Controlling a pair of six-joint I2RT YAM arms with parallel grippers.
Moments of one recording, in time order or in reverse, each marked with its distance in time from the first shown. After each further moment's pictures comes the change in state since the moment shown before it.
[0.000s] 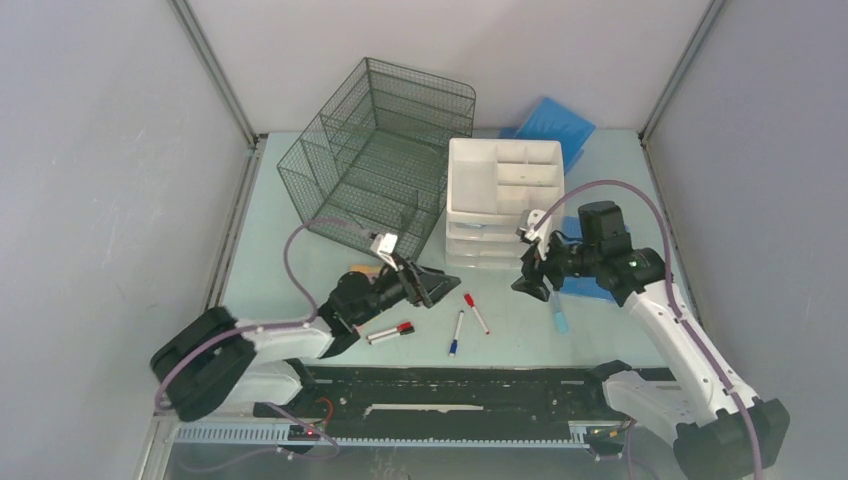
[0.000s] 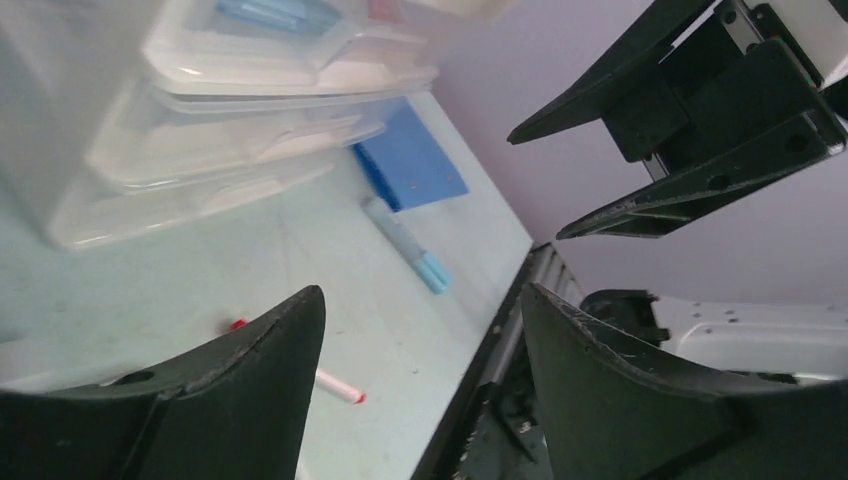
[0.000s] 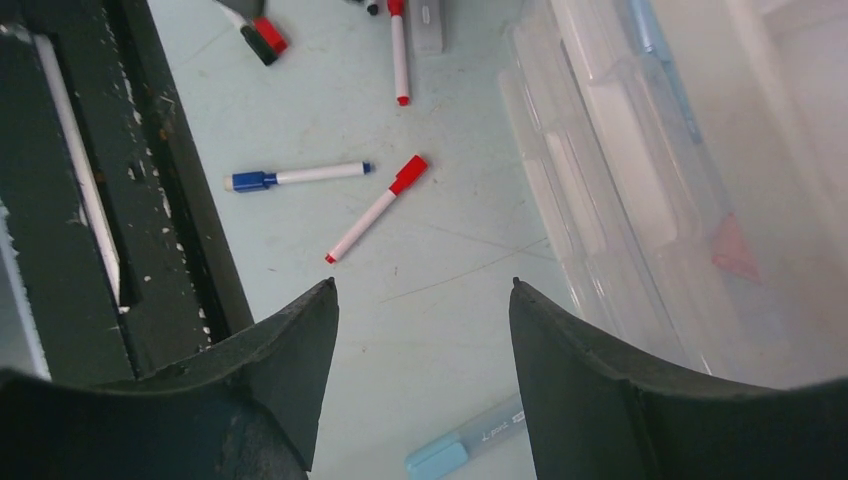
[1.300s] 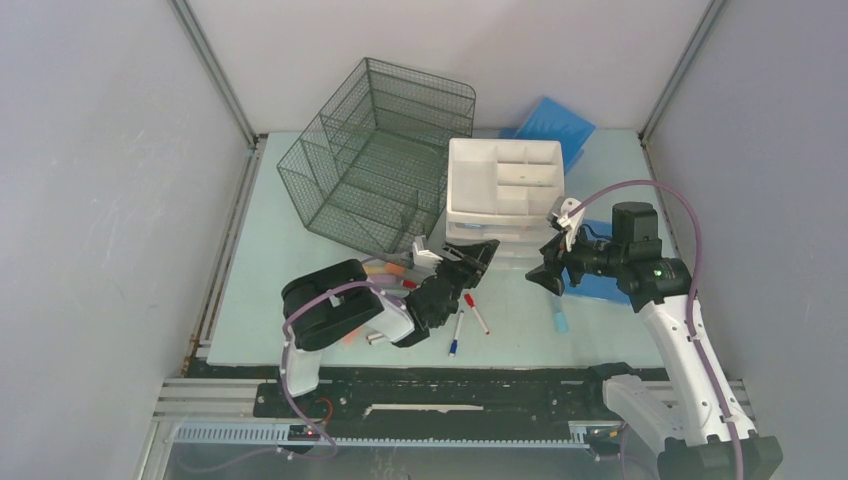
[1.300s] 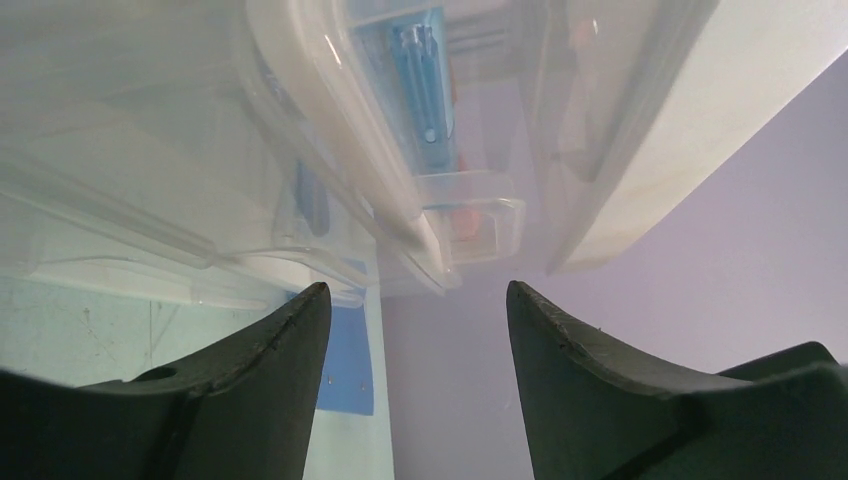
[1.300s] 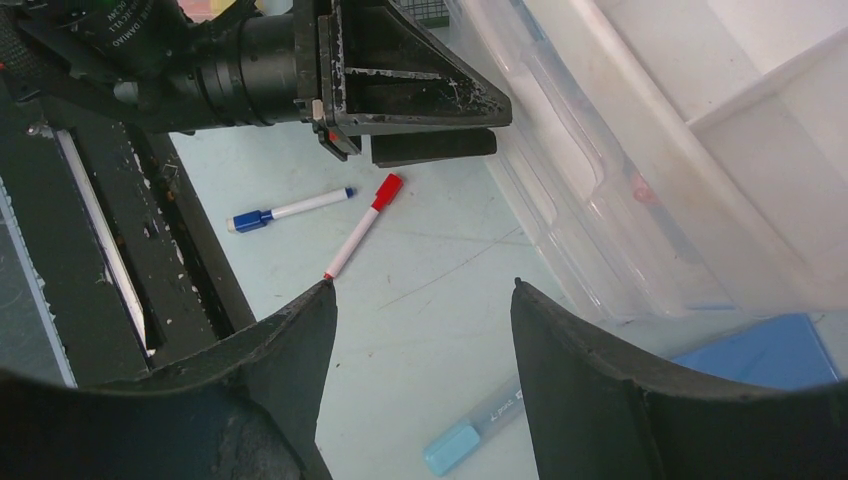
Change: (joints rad) left arm -0.271 0.761 0.428 0.364 -0.745 -0.620; right arm -0.222 -0.101 0.016 -0.032 -0.136 0.087
